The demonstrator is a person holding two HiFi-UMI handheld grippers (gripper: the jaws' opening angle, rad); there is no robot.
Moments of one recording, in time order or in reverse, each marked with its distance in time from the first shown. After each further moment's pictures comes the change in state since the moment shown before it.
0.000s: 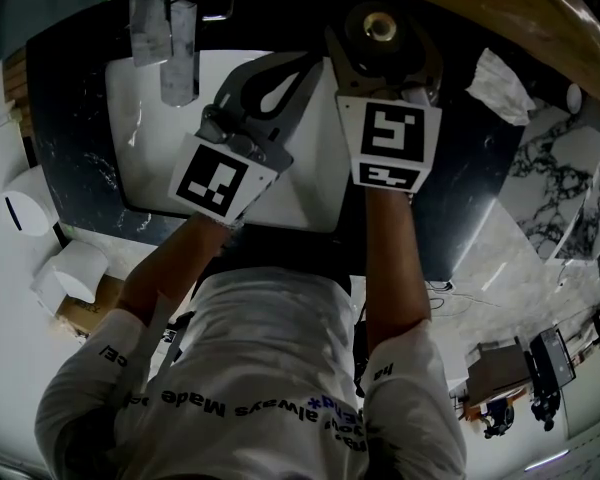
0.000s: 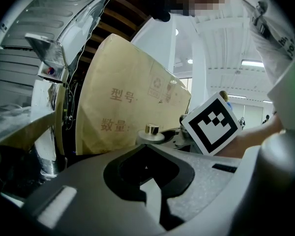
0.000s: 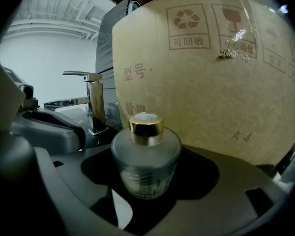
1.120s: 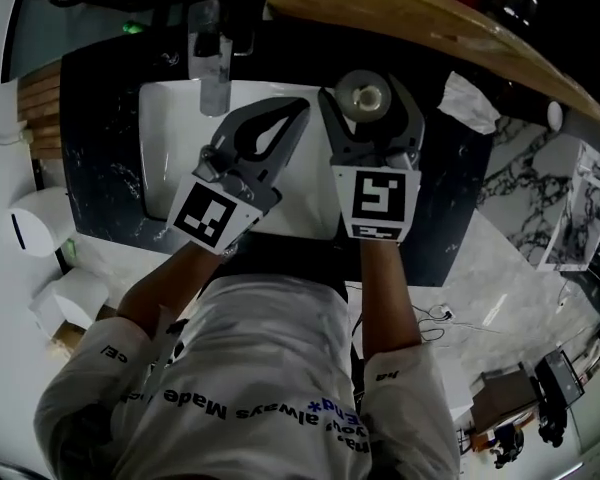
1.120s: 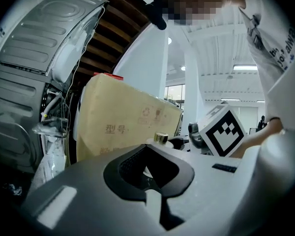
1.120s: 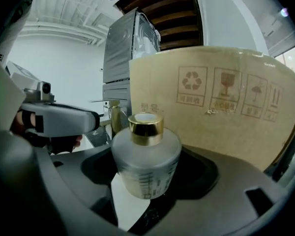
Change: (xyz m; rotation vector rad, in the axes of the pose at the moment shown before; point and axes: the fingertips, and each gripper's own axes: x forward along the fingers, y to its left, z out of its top) left arm -0.051 -0.026 0.062 0.052 -0.073 -0.048; right arm -0.073 0.024 0.045 -0.031 -0.071 0.013
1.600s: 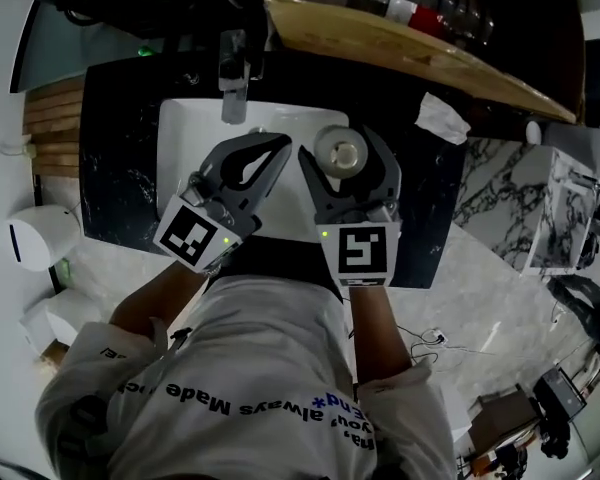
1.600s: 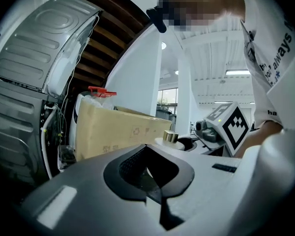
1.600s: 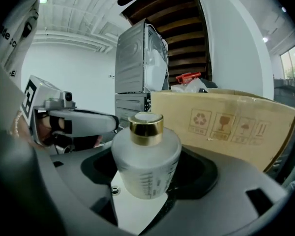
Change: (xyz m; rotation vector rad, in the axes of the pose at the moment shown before) left arm -0.057 -0.028 0.059 0.034 -0.050 -0.064; right arm -0.080 0.050 0.057 -0.011 -0.019 0.082
